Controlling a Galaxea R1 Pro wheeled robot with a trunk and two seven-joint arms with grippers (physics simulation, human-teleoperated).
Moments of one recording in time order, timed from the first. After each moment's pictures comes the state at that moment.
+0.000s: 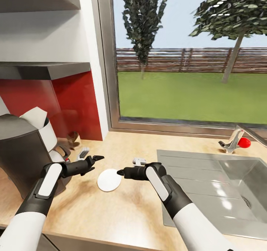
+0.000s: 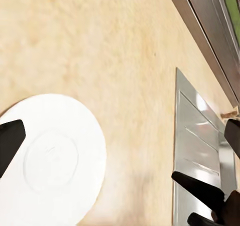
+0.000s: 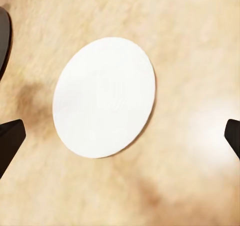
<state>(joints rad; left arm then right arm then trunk) -0.62 0.12 0.12 -1.12 0.93 1.01 -0.02 -0.70 0.17 0.39 -0.99 -0.66 0.84 -0.09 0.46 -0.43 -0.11</state>
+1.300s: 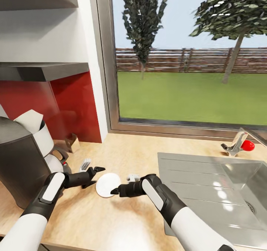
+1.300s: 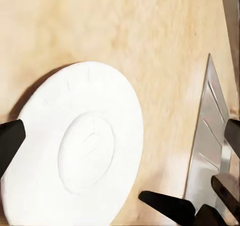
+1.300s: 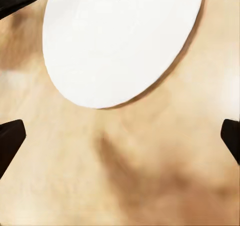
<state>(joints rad) -0.62 0.13 0.12 -0.90 0.94 1.00 -0.07 -0.70 0.17 0.50 -0.78 -0.68 0.83 0.12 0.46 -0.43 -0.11</state>
